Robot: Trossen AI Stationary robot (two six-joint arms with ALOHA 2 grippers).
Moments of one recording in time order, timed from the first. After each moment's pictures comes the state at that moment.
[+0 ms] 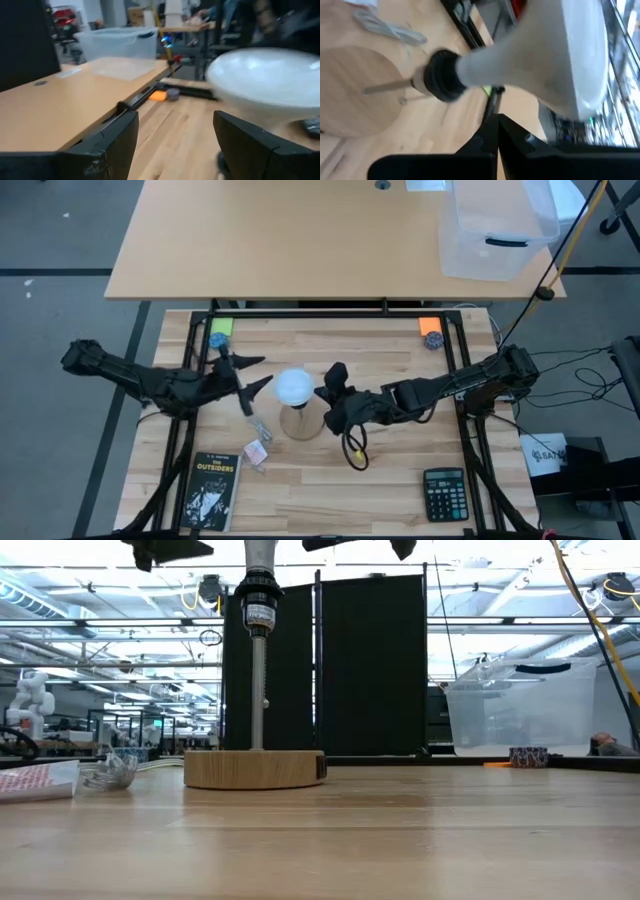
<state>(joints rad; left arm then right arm) -0.31 0.78 0.61 0.11 -0.72 -0.02 0.27 1.64 1.40 -0.28 0.67 -0.88</state>
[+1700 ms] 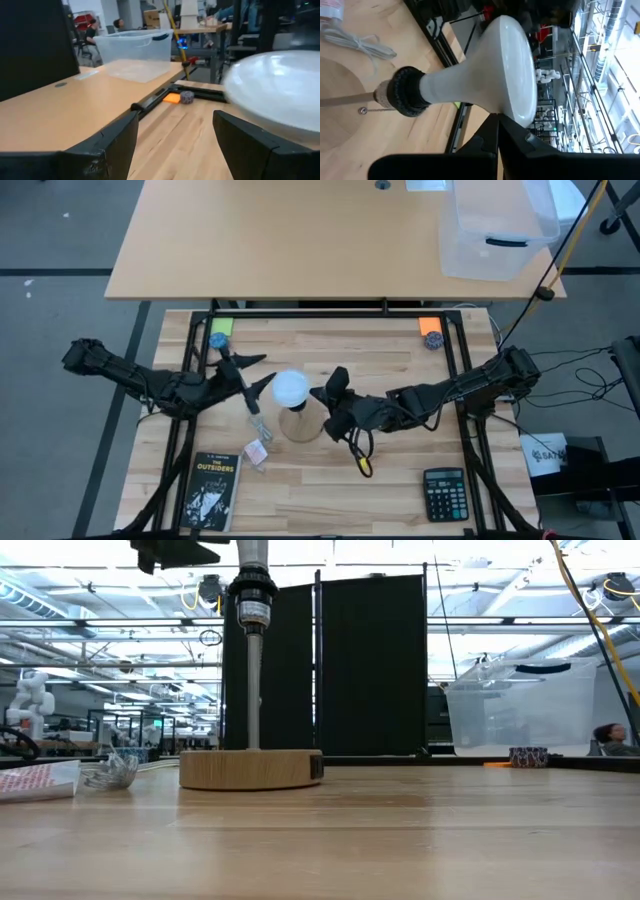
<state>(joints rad) -0.30 0.86 0.61 0.19 -0.81 0.01 0.33 1.64 1.40 -0.09 0.74 -1.07</state>
